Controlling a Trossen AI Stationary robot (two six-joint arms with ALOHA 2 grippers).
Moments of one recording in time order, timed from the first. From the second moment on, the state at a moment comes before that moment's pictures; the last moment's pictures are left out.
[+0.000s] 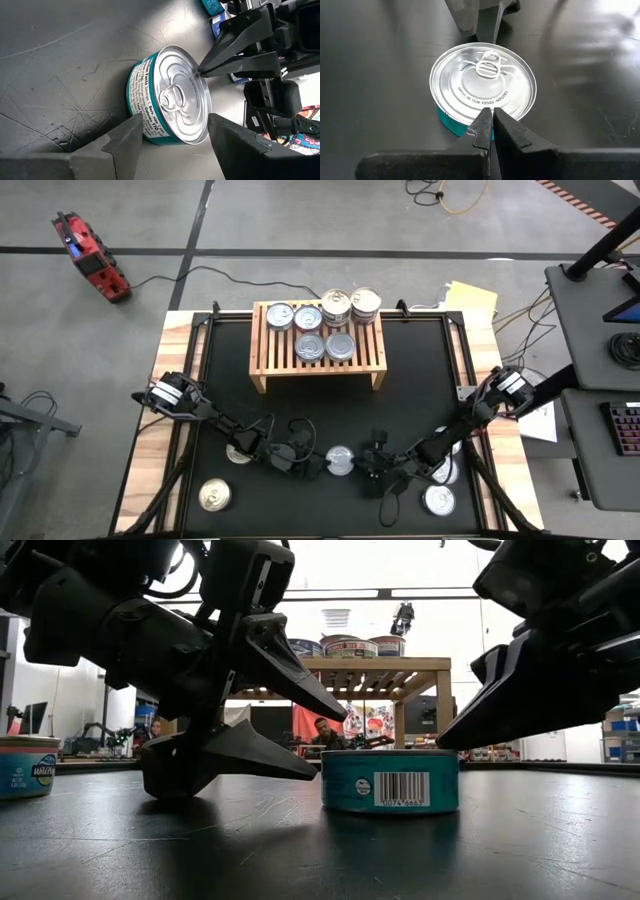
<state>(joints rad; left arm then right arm) -0.45 1.96 0.79 0.66 -0.36 -1.28 0.64 1.83 0.77 0.27 0.61 0.46</state>
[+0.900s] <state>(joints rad) -0.45 1.96 0.81 0.66 -0.36 -1.28 0.67 1.83 0.77 0.23 0.57 0.45</state>
